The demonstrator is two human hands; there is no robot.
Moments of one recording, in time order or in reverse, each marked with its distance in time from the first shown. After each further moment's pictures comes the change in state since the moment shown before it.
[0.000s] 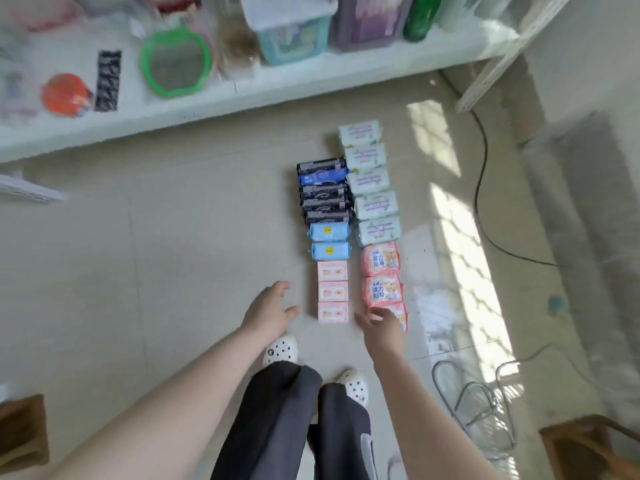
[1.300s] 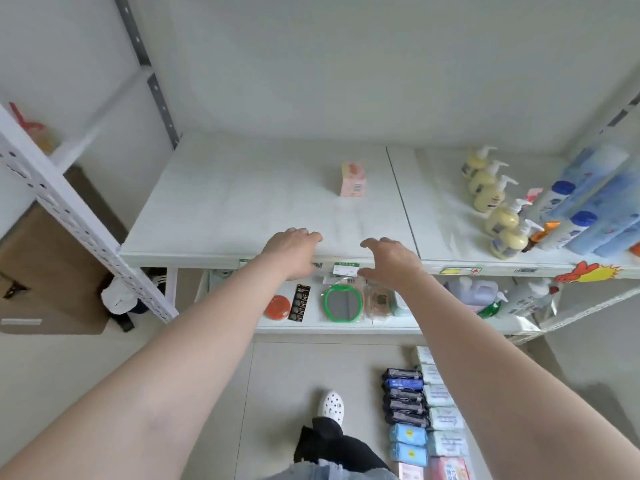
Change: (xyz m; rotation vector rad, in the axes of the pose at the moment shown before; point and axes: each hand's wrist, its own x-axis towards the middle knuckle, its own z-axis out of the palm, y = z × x) left_hand -0.193 0.049 -0.671 0.642 0.582 0.473; right_hand -0.411 -0.602 0.118 -1.110 0.244 -1.085
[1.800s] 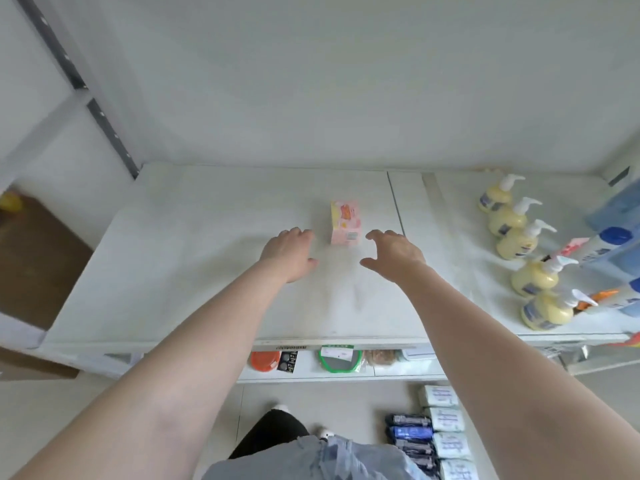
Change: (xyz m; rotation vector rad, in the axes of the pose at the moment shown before) left_hand 0.206 -0.038 -0.013 -0.081 0.014 -0.120; right_hand 0.201 0.057 -0.044 0.036 0.016 0.080
